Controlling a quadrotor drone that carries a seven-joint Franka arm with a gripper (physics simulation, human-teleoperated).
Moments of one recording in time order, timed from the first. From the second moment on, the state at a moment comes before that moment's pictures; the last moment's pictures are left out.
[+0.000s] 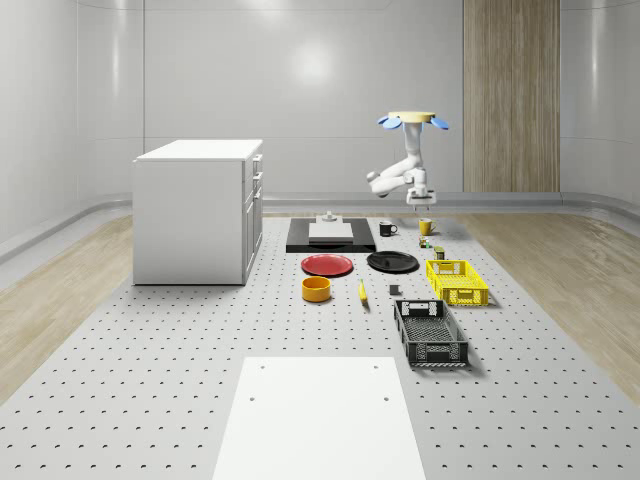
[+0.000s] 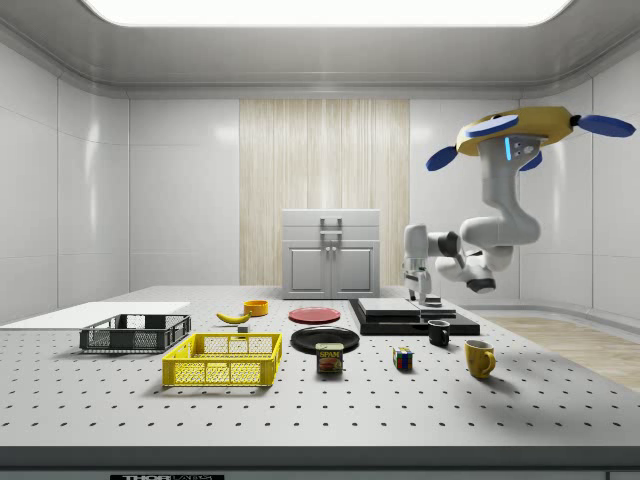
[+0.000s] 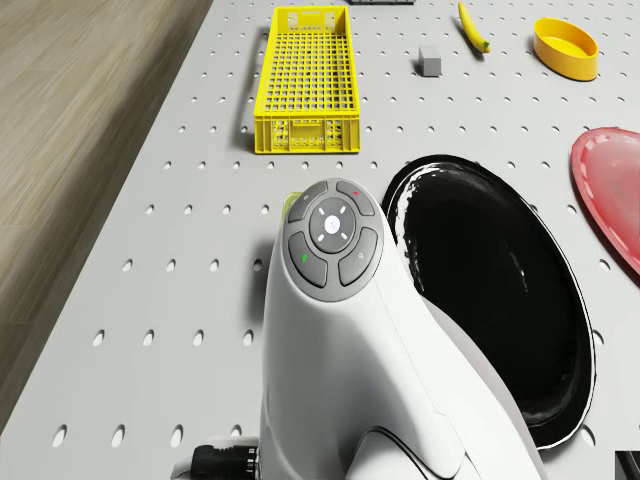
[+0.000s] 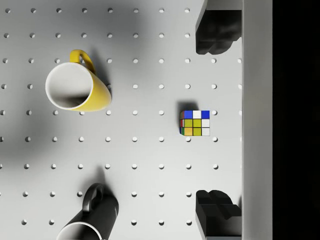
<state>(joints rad) -1.02 -1.06 1.25 -2.90 -1.98 1.17 1.56</state>
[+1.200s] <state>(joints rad) -1.08 -1.19 1.30 -2.89 -1.92 1.27 1.61</state>
